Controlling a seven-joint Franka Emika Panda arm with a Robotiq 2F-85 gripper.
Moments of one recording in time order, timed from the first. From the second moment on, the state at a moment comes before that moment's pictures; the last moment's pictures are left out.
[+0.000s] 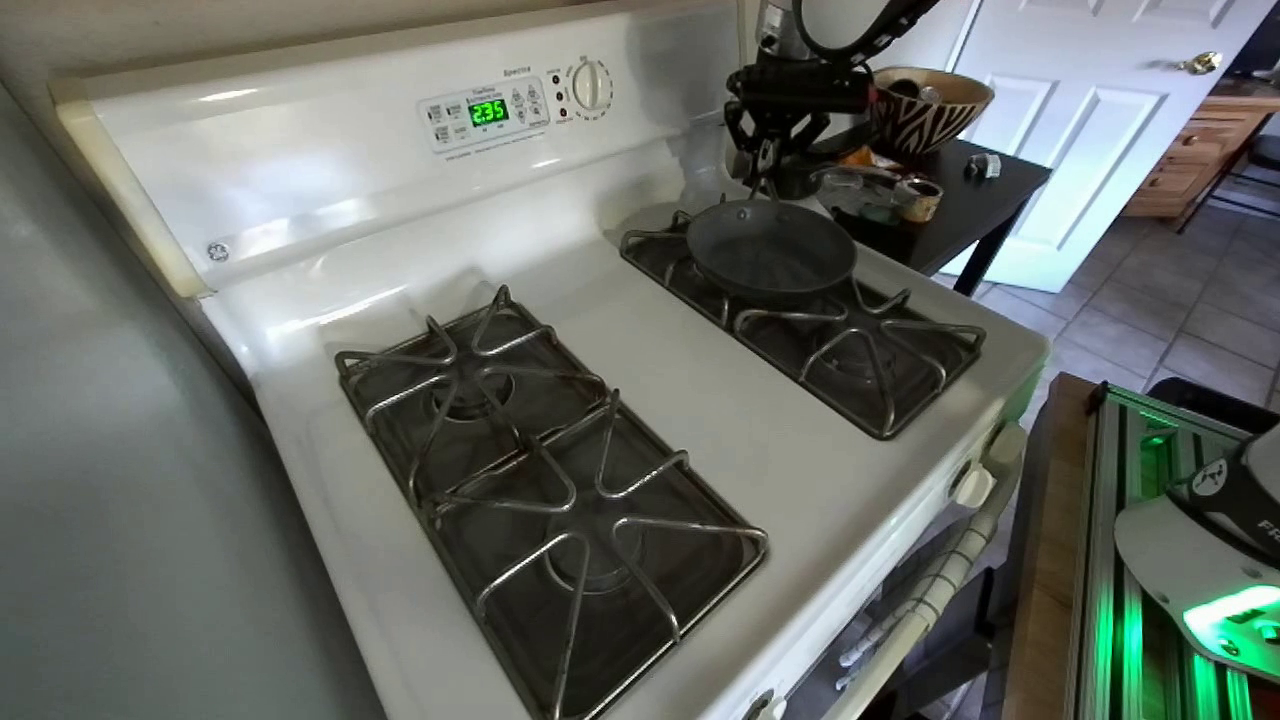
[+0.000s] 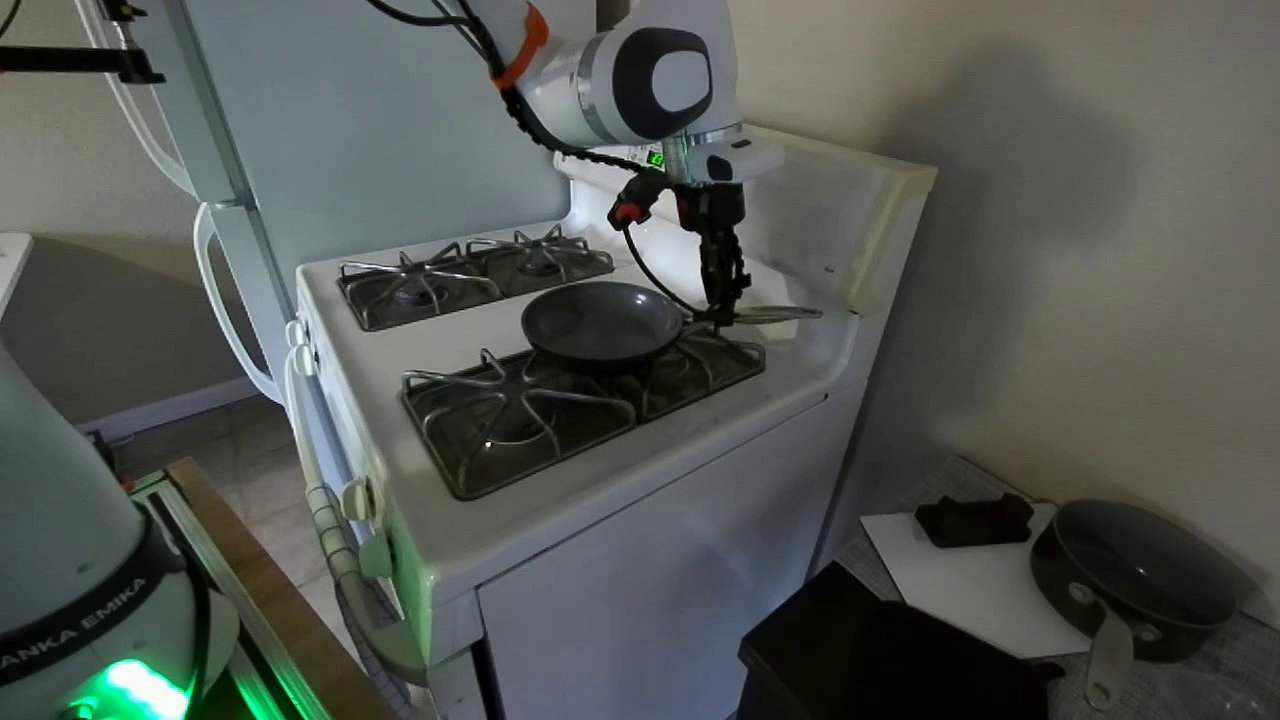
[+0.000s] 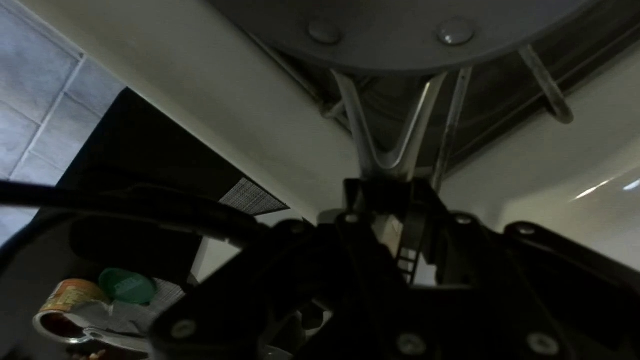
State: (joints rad) arm -0.09 0.22 -0.18 -2.07 -0.23 2.46 0.95
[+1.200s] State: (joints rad) arm -0.07 0.32 -0.23 -1.94 -0.19 2.40 0.99
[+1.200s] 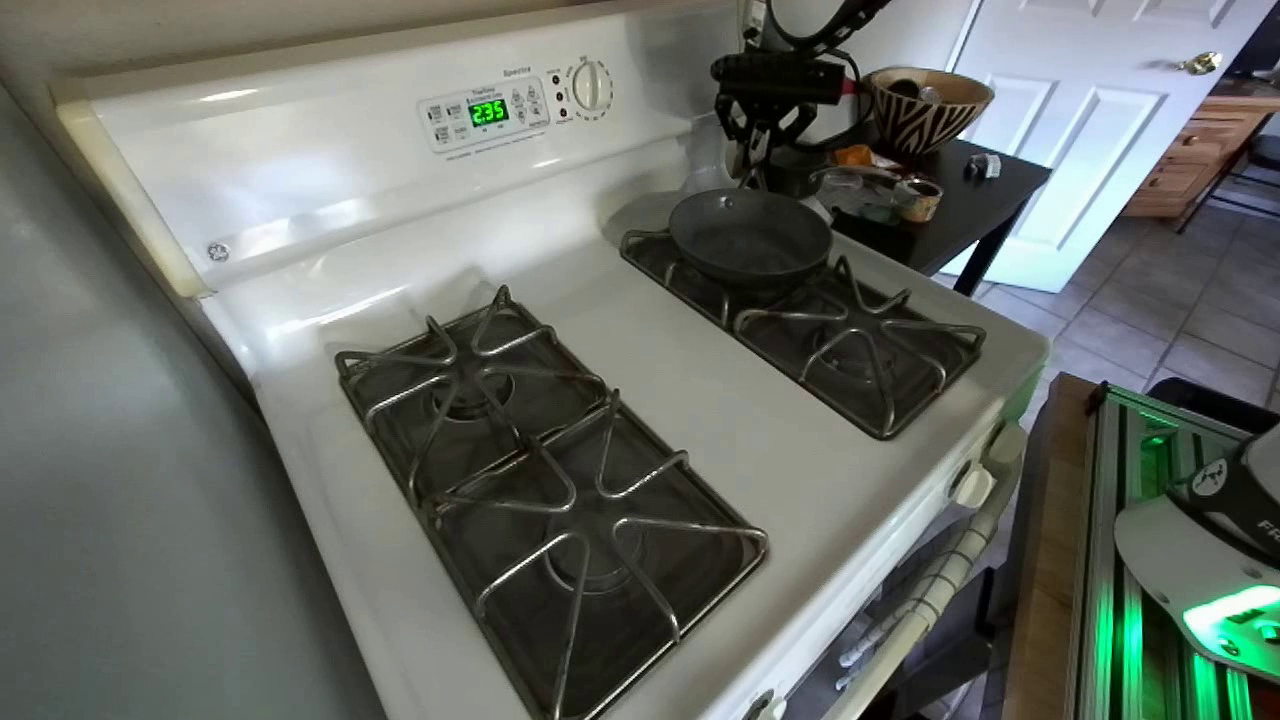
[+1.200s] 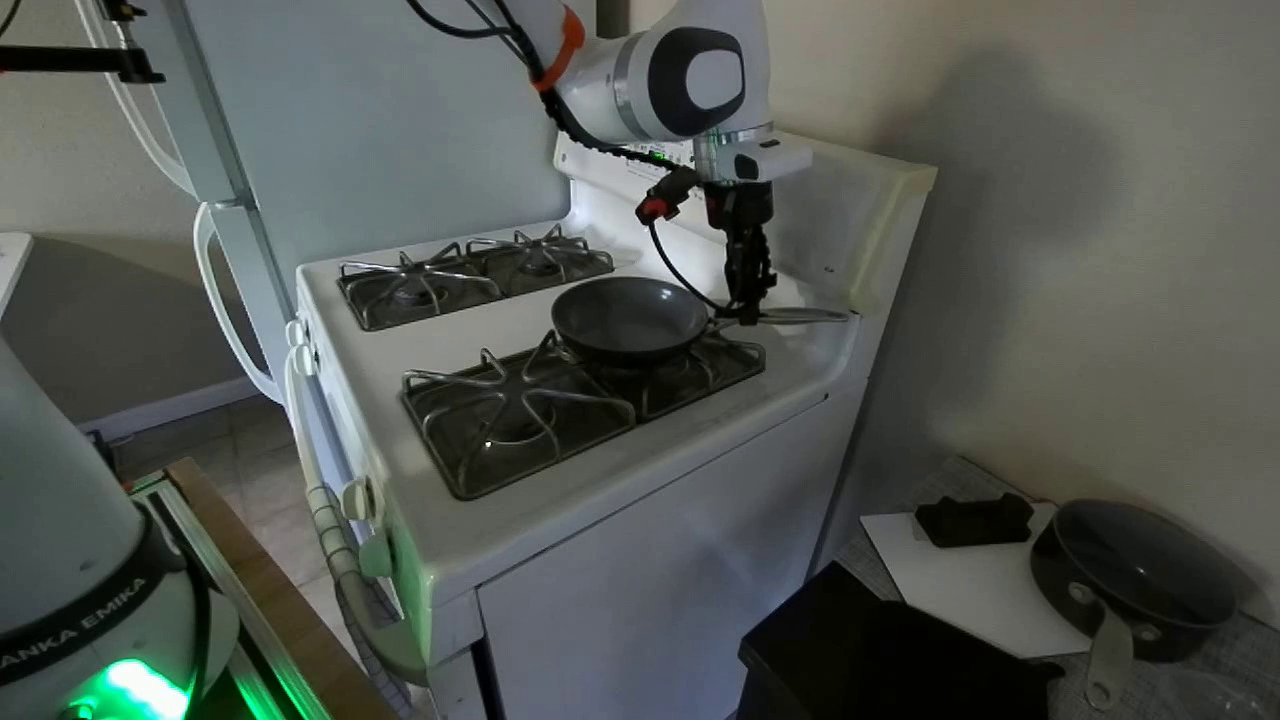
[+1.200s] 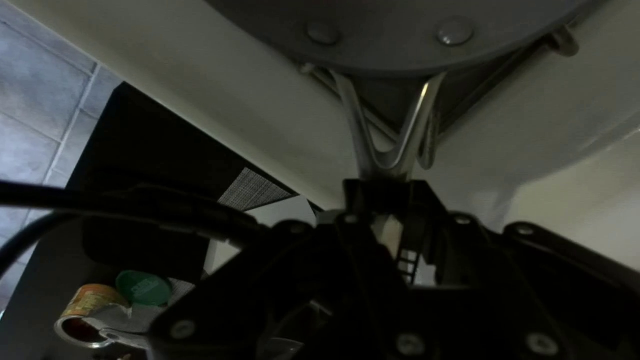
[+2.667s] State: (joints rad) arm -0.03 0.32 -0.25 -1.87 -0.19 2.40 1.00
